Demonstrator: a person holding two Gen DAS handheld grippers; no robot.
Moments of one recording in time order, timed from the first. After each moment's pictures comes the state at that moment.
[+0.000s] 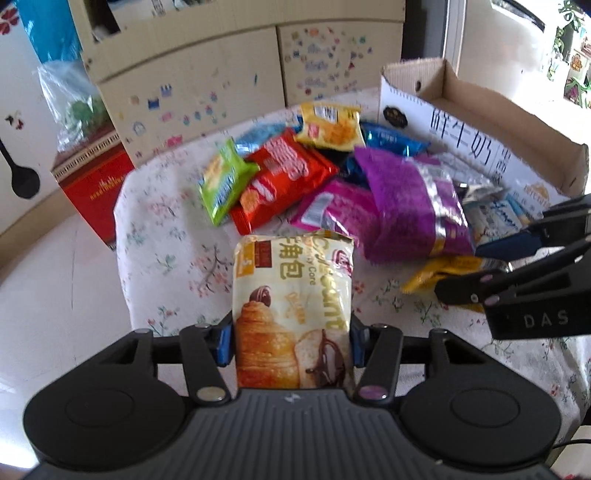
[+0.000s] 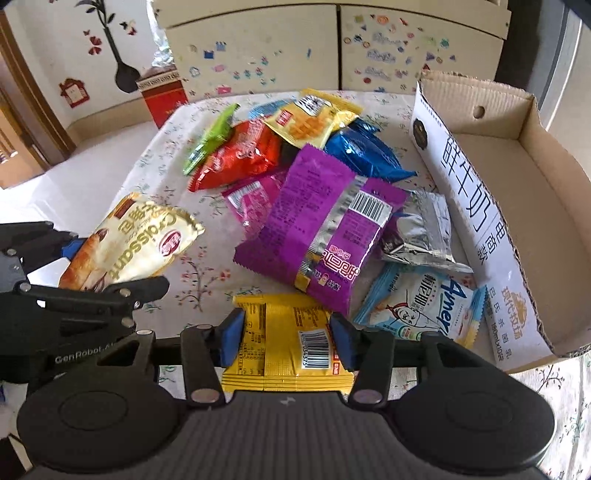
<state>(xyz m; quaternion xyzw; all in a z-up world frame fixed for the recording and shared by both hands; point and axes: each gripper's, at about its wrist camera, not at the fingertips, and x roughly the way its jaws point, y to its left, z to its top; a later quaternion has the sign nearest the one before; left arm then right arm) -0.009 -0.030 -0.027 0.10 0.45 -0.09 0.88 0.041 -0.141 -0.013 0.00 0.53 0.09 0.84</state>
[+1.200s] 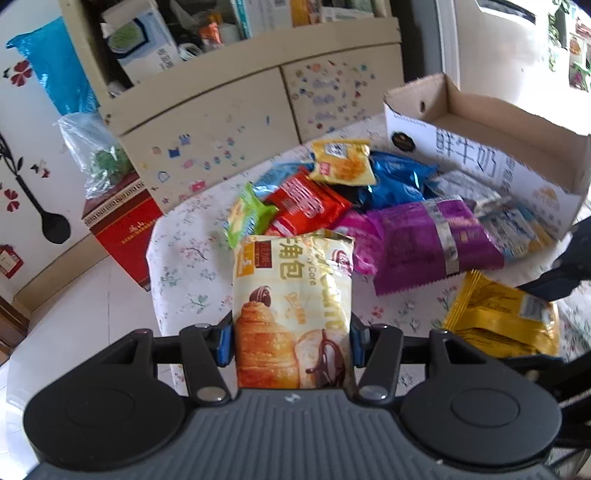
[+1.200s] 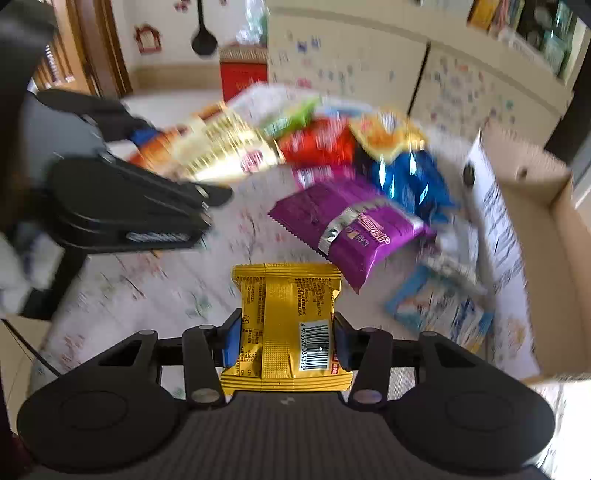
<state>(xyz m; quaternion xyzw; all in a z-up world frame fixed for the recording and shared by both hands) -0.017 -0.041 -0.012 0.16 0.39 -0.06 0.91 -0.018 -0.105 0.012 -0.12 0.50 0.18 0.84</state>
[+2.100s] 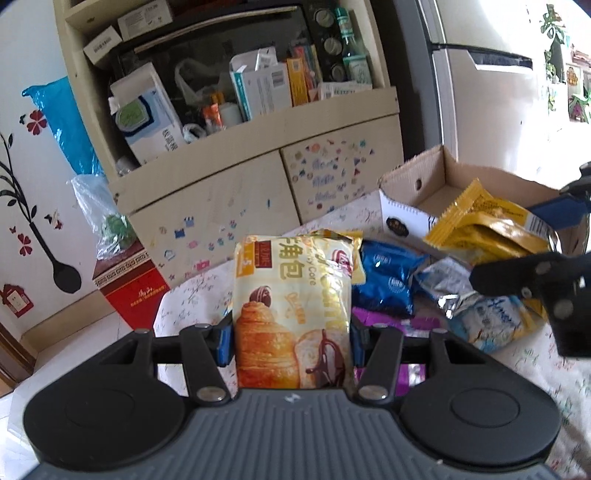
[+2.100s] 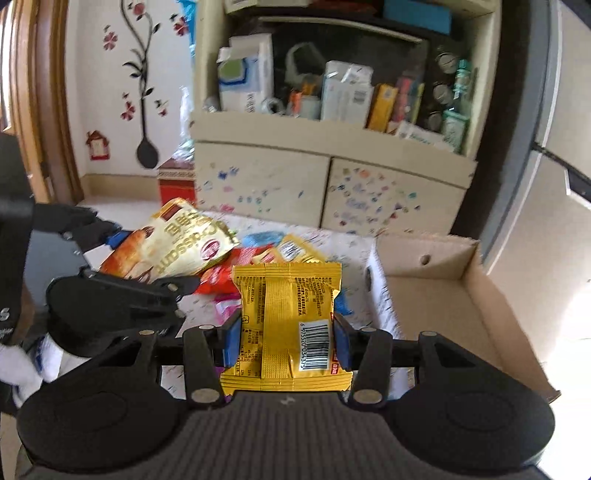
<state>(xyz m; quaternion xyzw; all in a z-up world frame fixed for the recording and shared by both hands) -0.009 -0.077 0.028 0.16 0.30 -0.06 0.94 -0.010 -0.151 0.074 -0.09 0.35 0.09 0.93</state>
